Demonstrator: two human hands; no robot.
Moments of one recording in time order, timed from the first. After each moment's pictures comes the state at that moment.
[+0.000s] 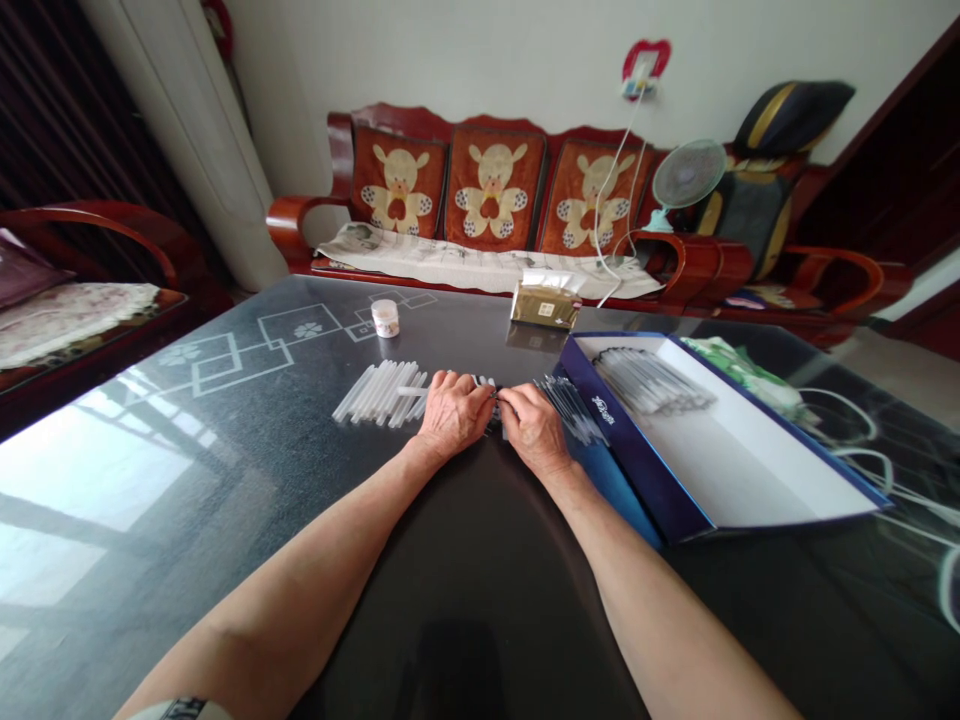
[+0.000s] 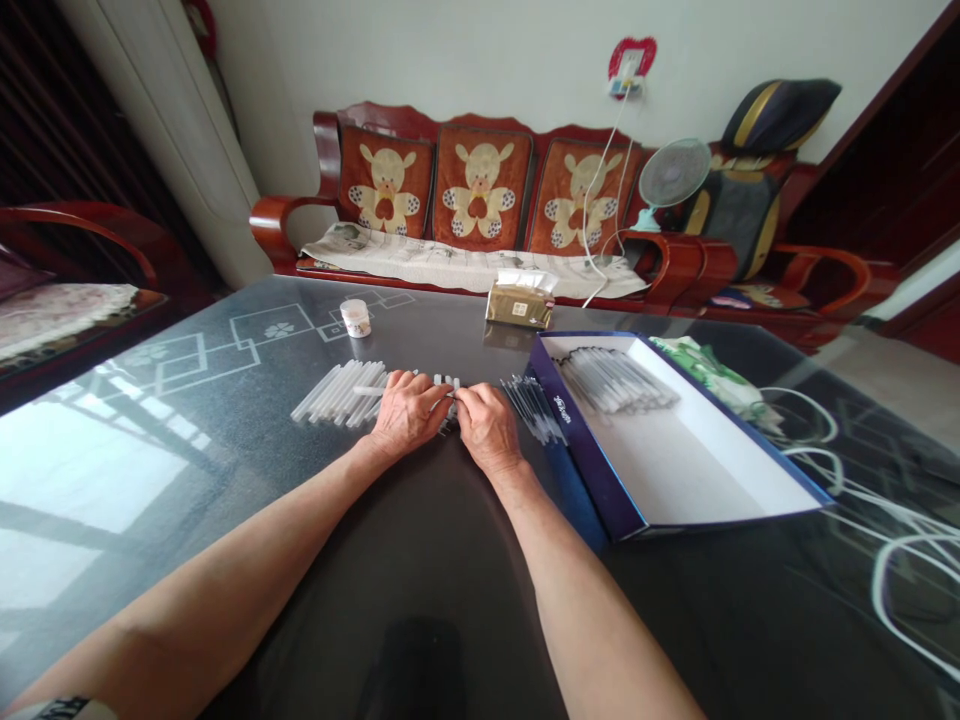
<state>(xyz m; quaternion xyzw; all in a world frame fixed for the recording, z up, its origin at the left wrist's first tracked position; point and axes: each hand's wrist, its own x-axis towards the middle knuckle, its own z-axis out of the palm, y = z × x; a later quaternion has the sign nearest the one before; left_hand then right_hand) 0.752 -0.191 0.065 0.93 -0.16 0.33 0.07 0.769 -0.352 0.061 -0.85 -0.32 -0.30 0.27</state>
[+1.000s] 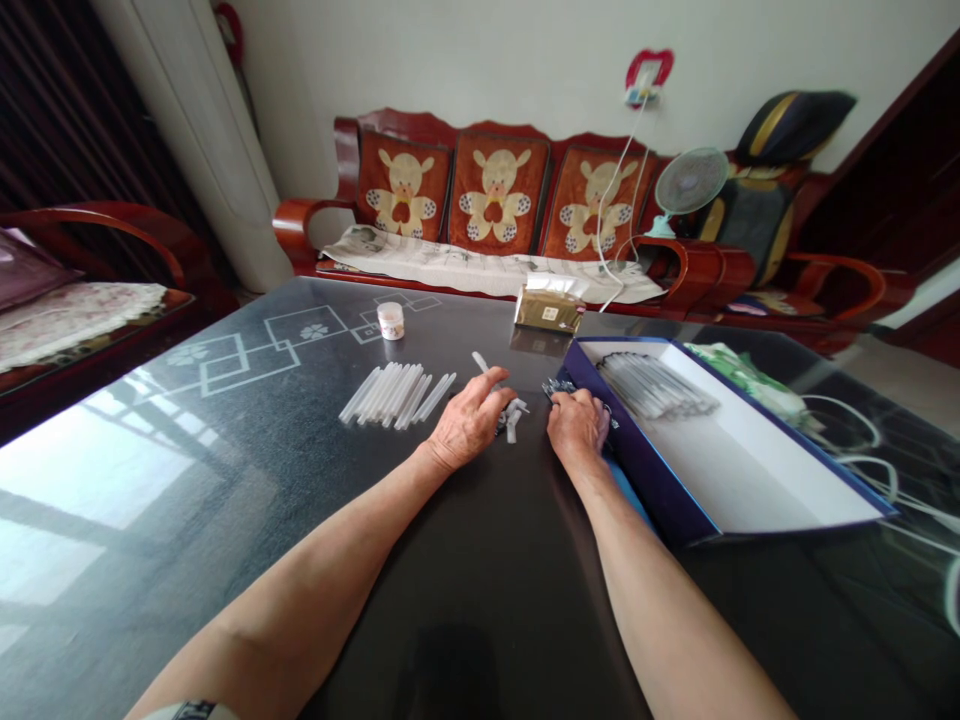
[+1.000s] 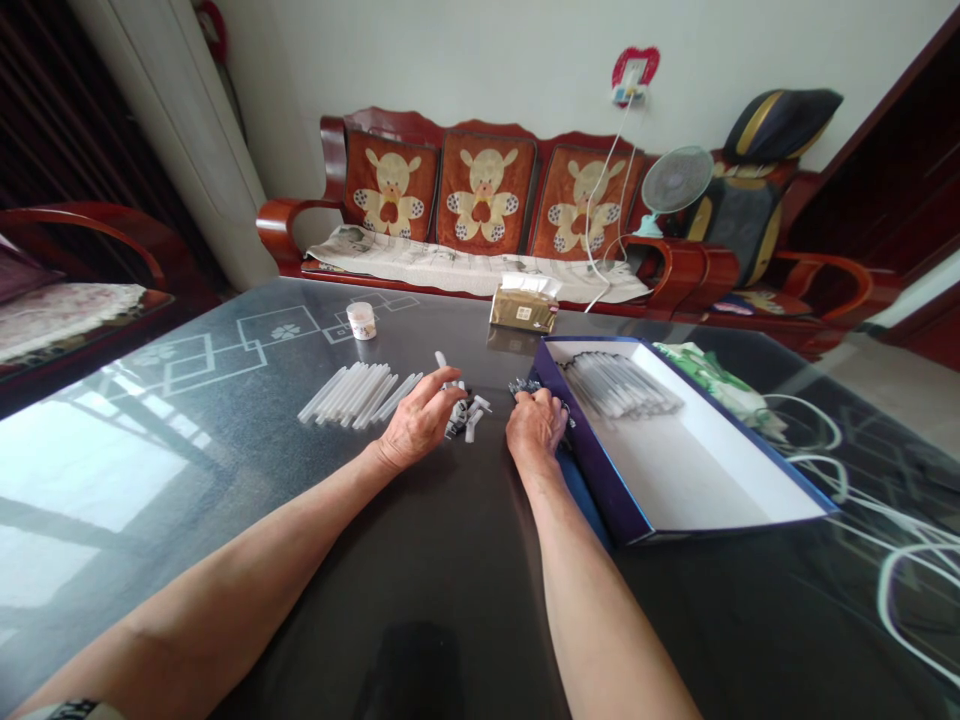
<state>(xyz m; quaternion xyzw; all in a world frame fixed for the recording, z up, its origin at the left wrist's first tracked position) 0.745 -0.196 0.068 0.86 -0.27 0.39 0.20 0.797 -0.394 0.045 -0.95 -0.05 -0.27 0.16</state>
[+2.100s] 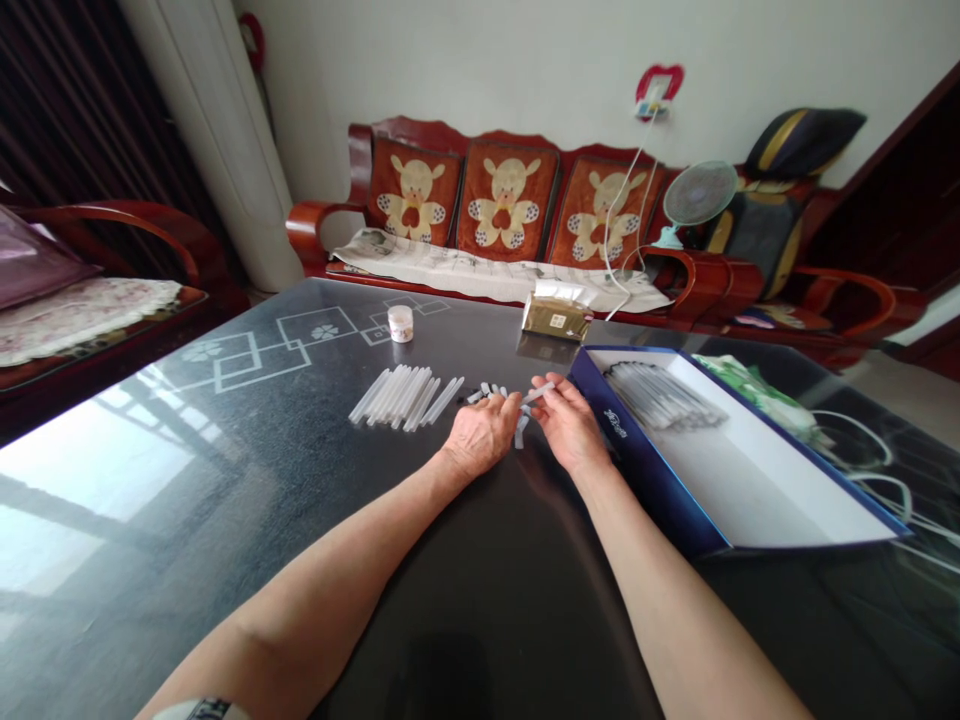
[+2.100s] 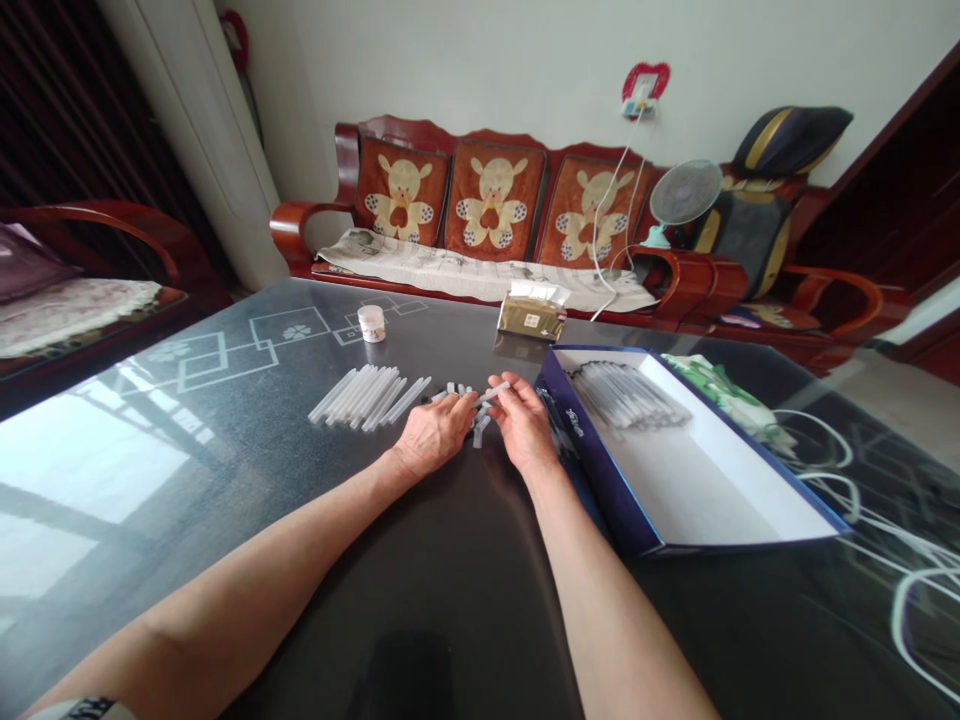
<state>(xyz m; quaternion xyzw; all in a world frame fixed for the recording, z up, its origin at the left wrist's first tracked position) 0.738 -0.215 0.072 0.95 -0.15 0.27 0.09 0.784 -0.359 0.077 -0.50 -0.06 0.02 0.87</state>
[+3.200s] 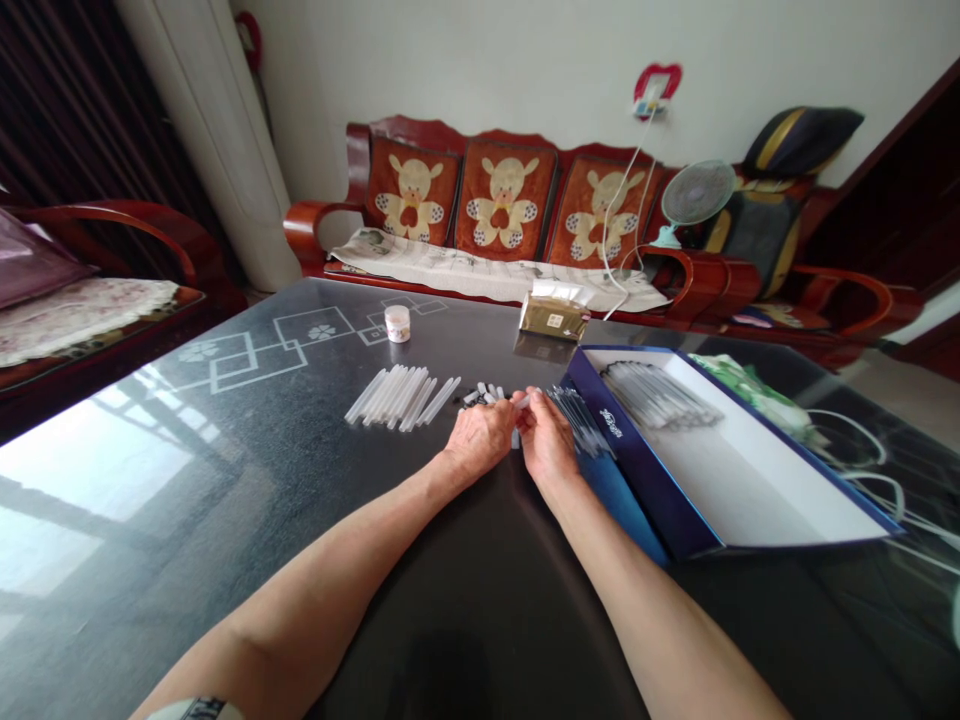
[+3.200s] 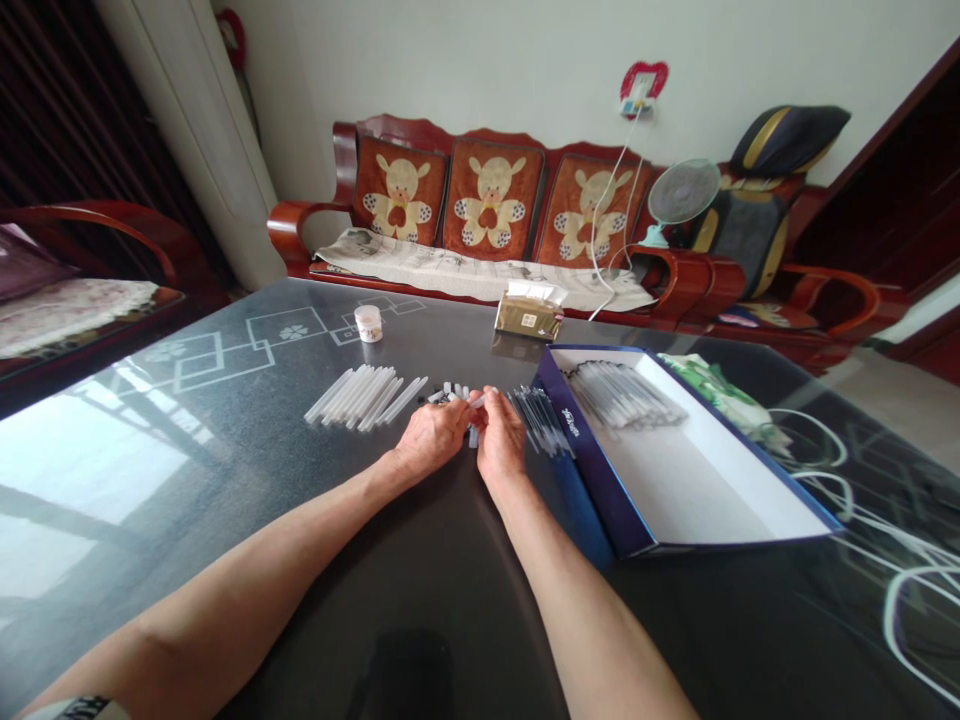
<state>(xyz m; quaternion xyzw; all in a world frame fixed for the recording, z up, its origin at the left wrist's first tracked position) 0.731 -0.223 0.088 0.97 -0.08 0.13 0.21 0.765 -0.323 0.069 -0.45 0.03 -0.04 0.89</state>
